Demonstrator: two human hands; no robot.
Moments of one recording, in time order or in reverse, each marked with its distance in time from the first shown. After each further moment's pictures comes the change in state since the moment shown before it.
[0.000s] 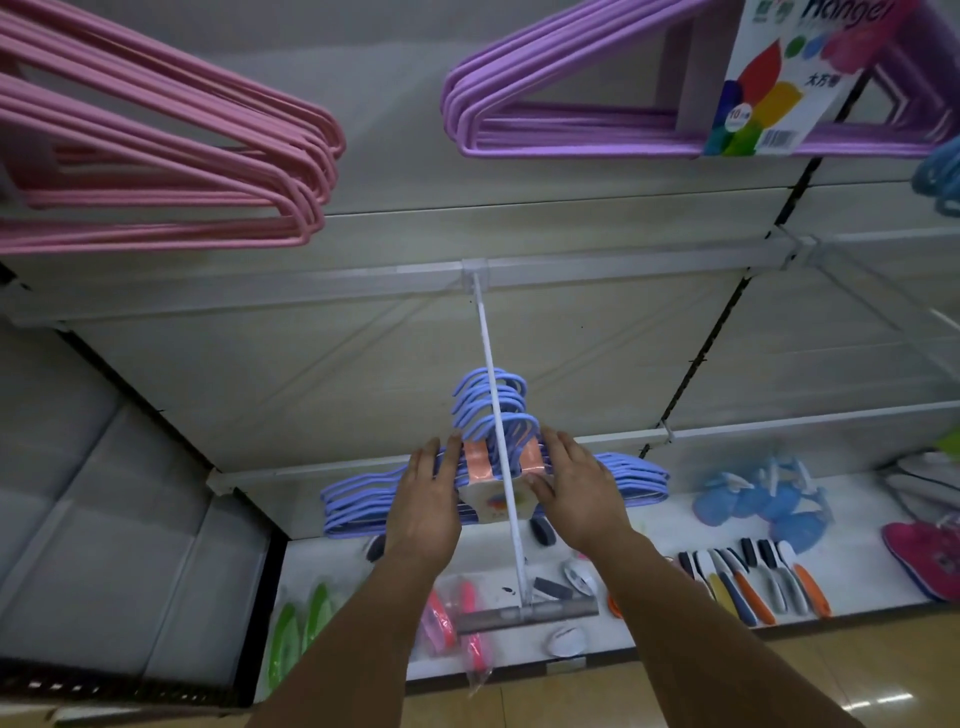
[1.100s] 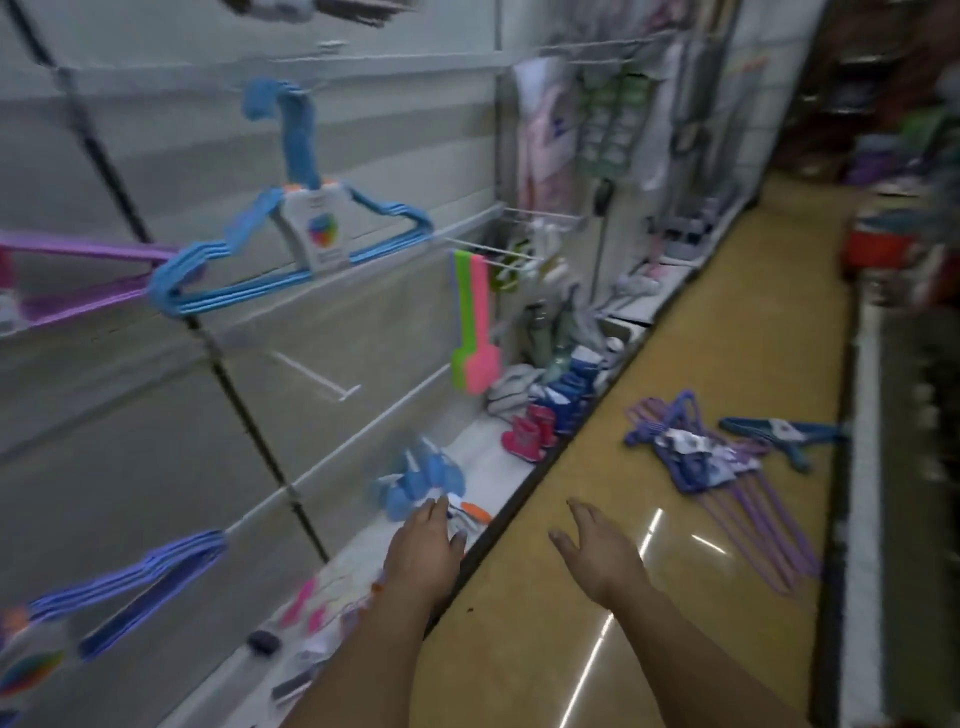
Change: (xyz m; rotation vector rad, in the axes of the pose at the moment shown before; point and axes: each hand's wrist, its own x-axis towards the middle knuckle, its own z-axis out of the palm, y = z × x) left_hand -0.243 0.461 0.068 0.027 -0.369 0.685; right_hand -0.461 0.343 -0.129 0.261 0.321 0.865
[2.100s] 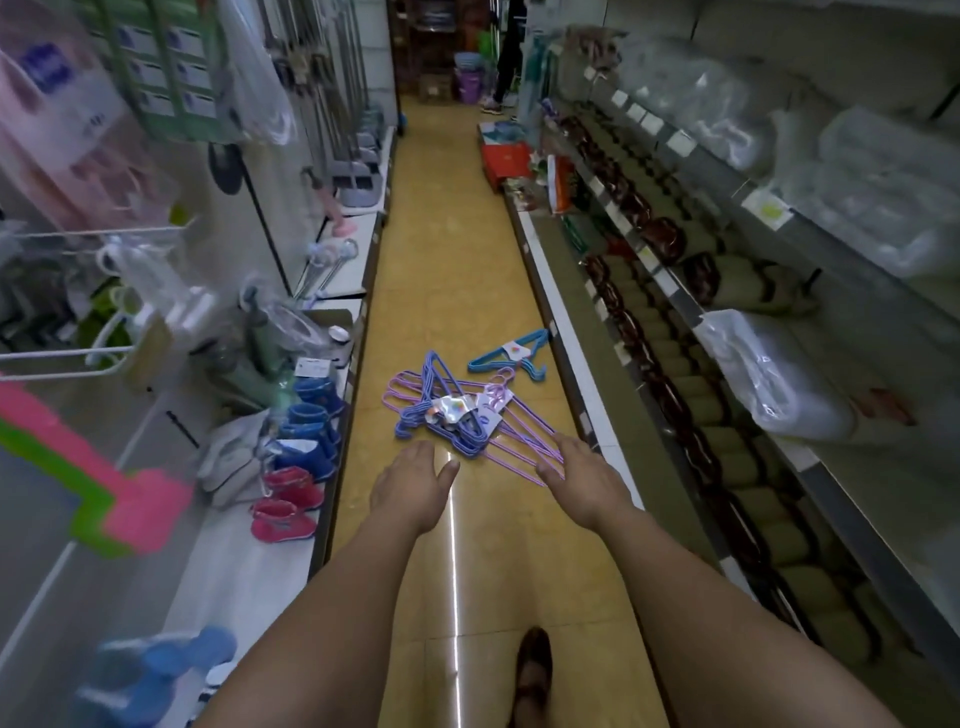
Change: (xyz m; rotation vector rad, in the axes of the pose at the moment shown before) left_hand 0.310 0.307 0.104 0.067 -0.354 0.612; right_hand 0.170 0.207 -0.162 0.104 0.242 0.603
